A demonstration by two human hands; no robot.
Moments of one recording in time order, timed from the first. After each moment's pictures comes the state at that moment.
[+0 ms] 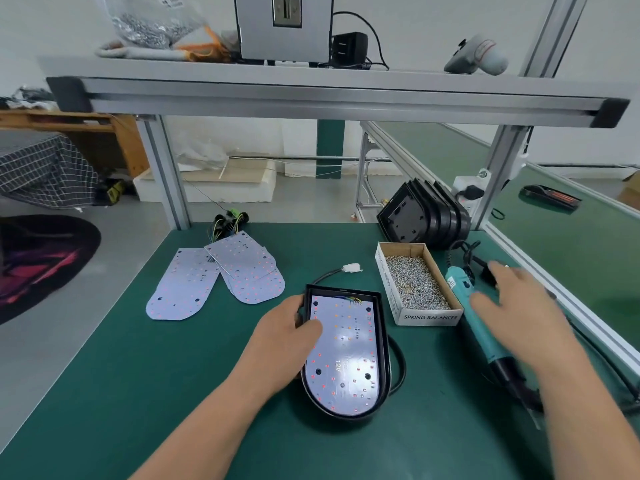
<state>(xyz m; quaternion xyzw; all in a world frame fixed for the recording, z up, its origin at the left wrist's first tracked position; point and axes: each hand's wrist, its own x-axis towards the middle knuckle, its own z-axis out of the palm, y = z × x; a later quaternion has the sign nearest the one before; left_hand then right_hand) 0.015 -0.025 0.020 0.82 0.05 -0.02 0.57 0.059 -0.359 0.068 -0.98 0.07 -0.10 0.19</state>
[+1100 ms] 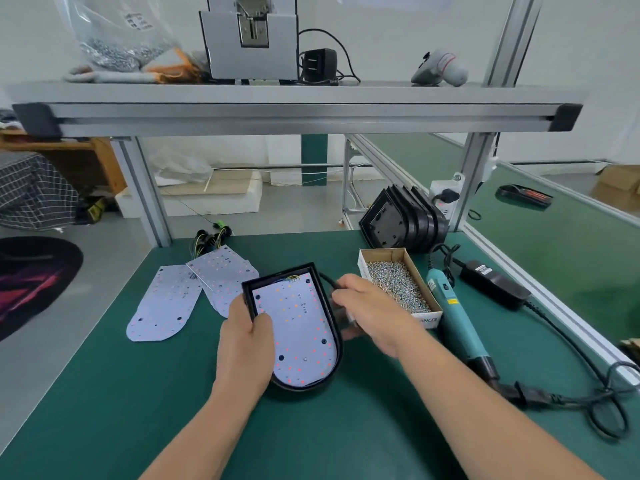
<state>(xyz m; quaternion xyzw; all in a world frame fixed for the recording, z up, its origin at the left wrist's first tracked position) 0.026 -0.019 0.008 0.79 0.17 0.16 0.57 0.087 -0.214 0.048 -0.76 -0.04 0.17 0.63</state>
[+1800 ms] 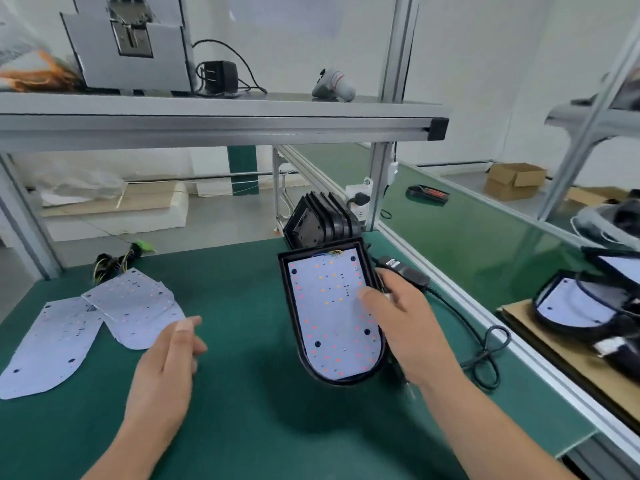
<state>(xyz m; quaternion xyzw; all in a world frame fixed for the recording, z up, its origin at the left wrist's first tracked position) 0.008 -0.030 0.024 0.80 0.10 0.14 0.58 0.007 -0.336 0.070 -0.76 -0.05 -0.13 0.64</state>
